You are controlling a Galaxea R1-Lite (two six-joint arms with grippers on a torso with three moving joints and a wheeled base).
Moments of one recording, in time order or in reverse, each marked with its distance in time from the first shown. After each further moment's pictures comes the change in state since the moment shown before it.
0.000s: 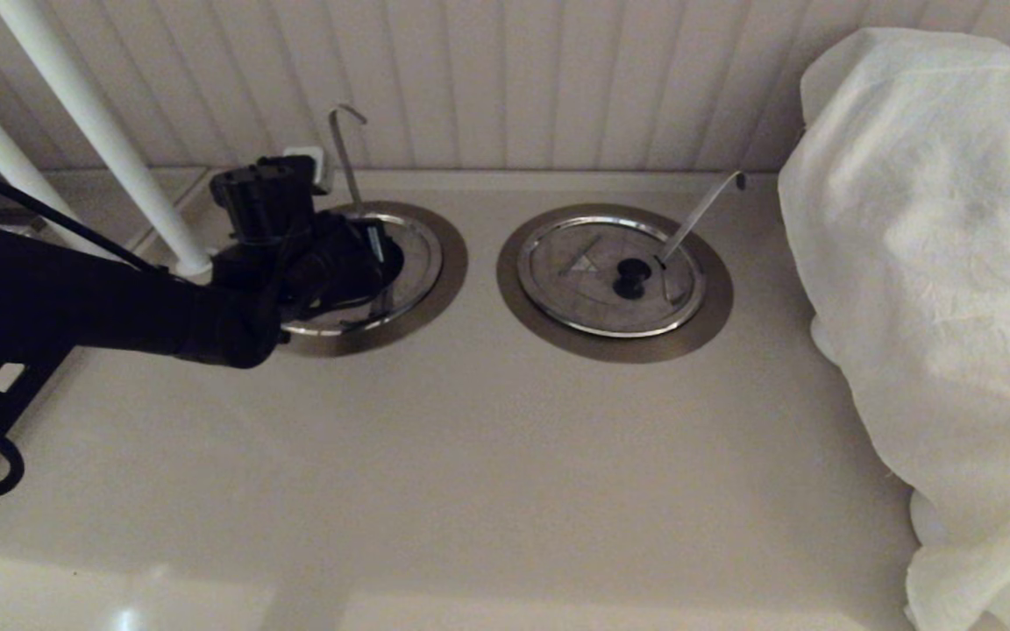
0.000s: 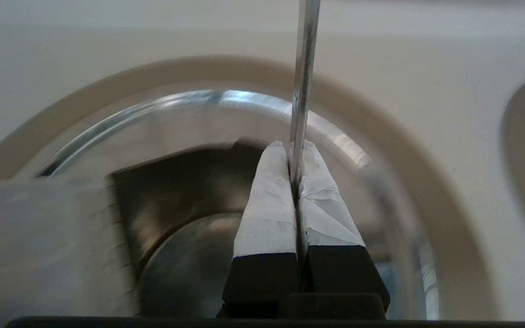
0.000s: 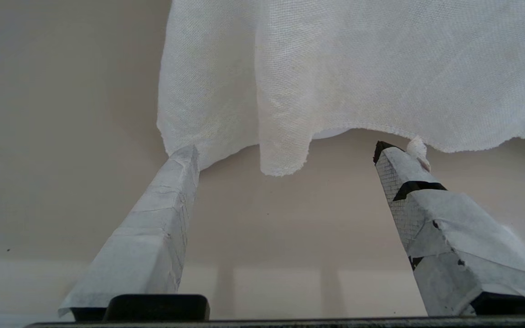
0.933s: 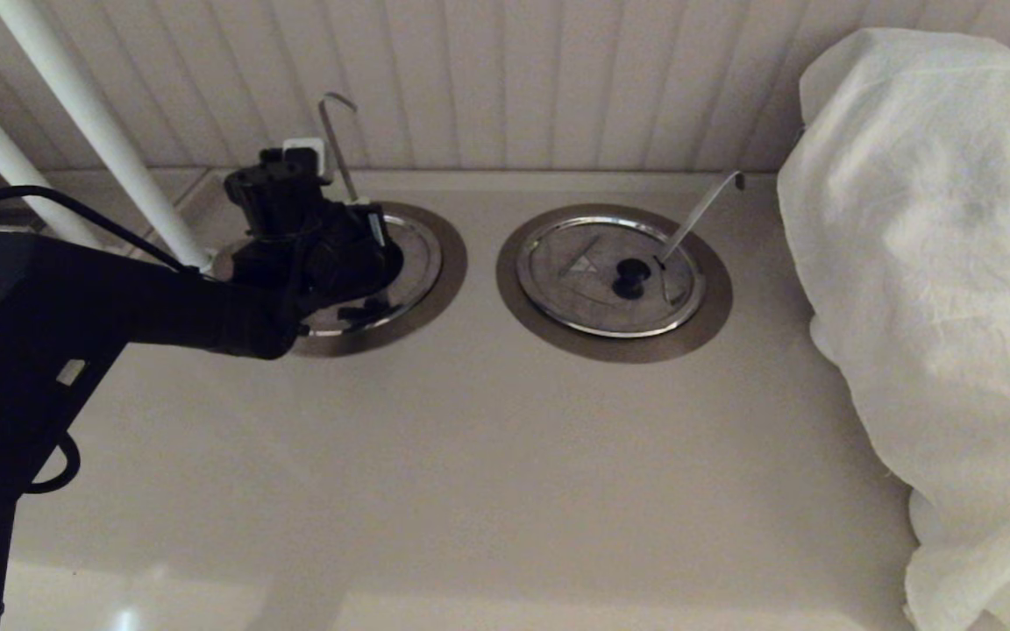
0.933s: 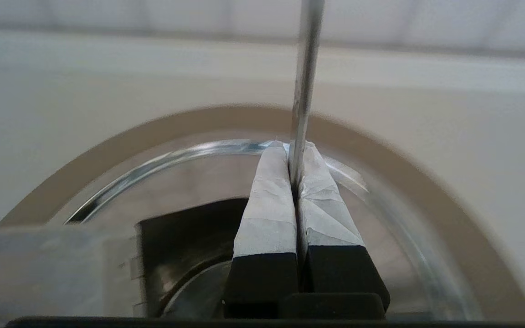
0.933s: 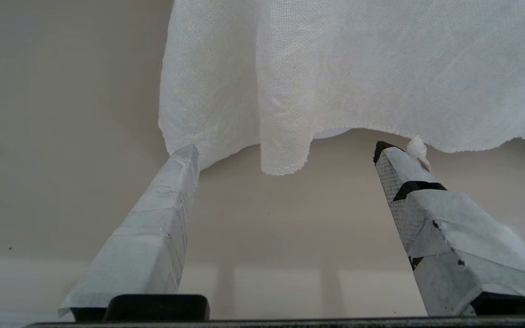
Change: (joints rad) left arm 0.007 0.099 -0.131 -0.073 0.117 0.028; right arm 0.000 0.000 0.000 0.000 0.000 0.000
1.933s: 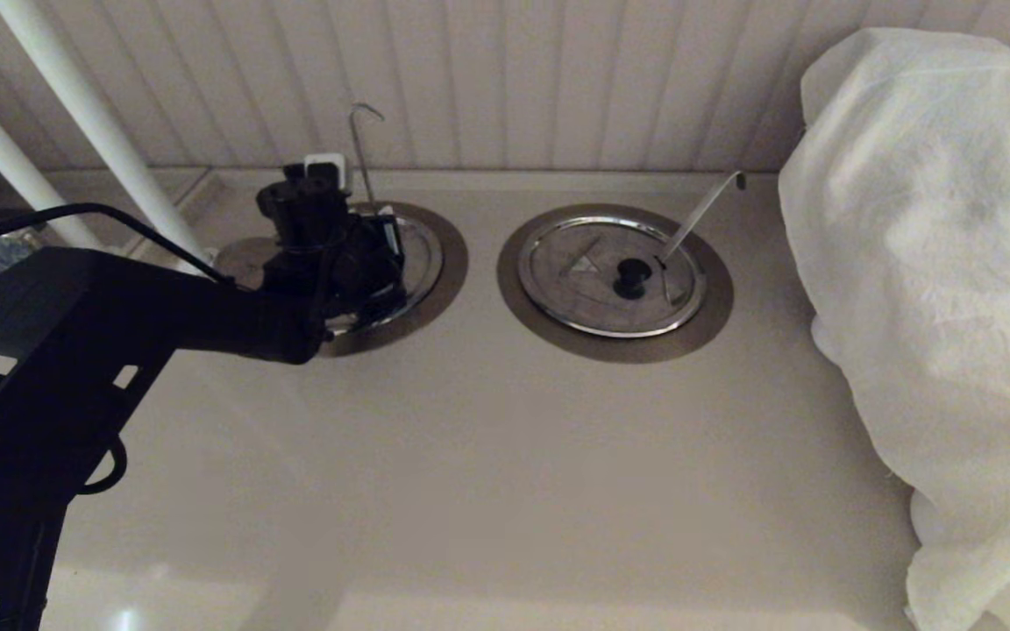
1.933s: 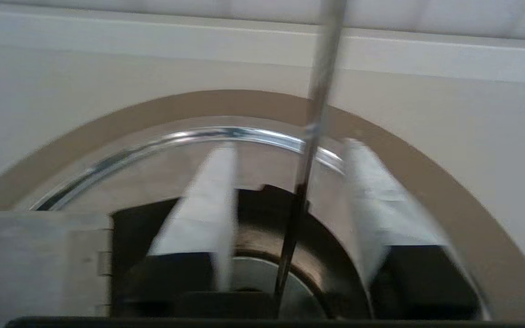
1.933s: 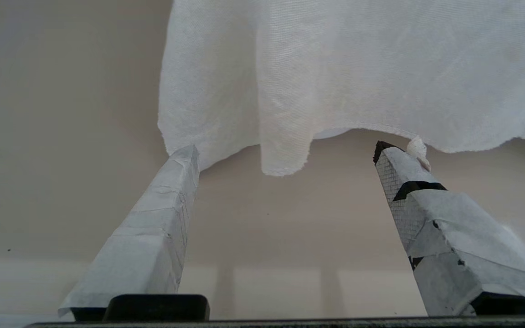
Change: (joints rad) left arm -0.032 0.074 -0.069 0.001 0.063 0.000; right arm 0.000 0.000 0.000 0.000 0.000 0.000
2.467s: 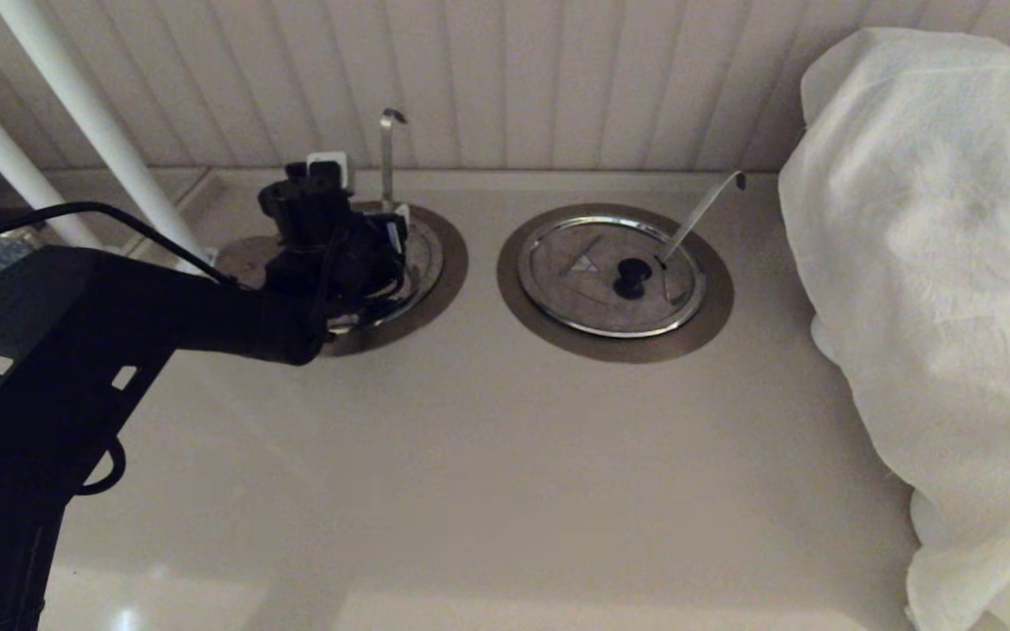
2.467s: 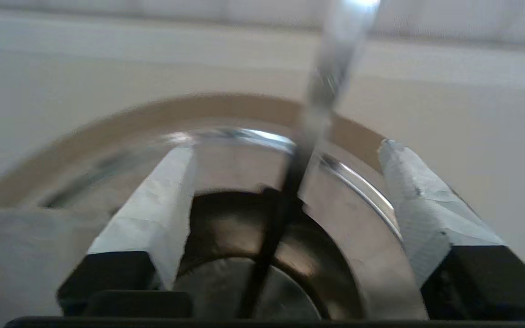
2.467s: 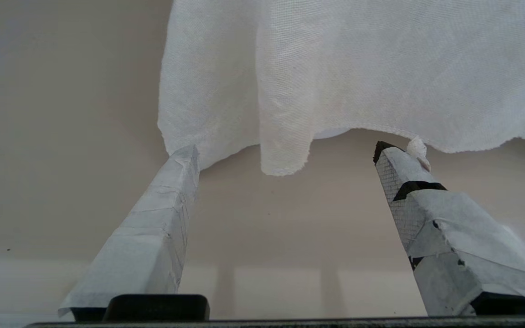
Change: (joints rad) left arm -0.010 -0.010 0.010 -0.011 0.001 -0.001; right arm 0.000 0.000 0.000 0.000 0.000 0.000
